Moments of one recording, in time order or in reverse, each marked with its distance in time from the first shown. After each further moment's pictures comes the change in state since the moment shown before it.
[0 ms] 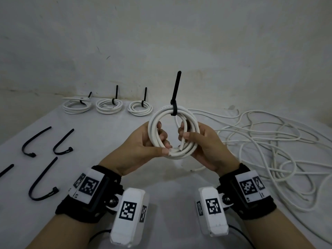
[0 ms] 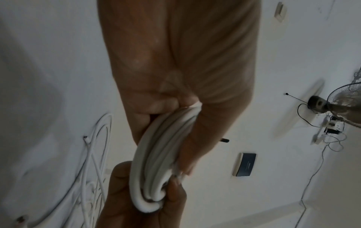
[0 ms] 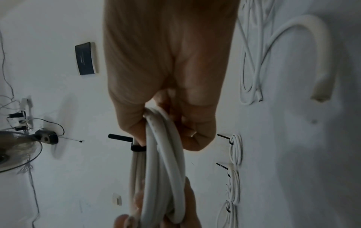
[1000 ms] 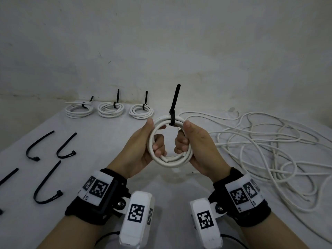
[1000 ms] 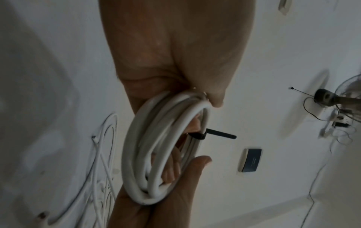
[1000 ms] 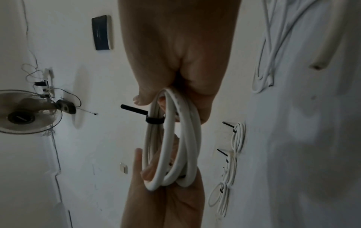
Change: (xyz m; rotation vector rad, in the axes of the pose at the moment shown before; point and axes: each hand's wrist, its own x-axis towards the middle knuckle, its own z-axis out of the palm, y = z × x) left_hand 0.007 0.006 0.015 -0.071 0.272 -0.070; right_hand 0.002 0.008 0.025 0.035 0.106 -0.055
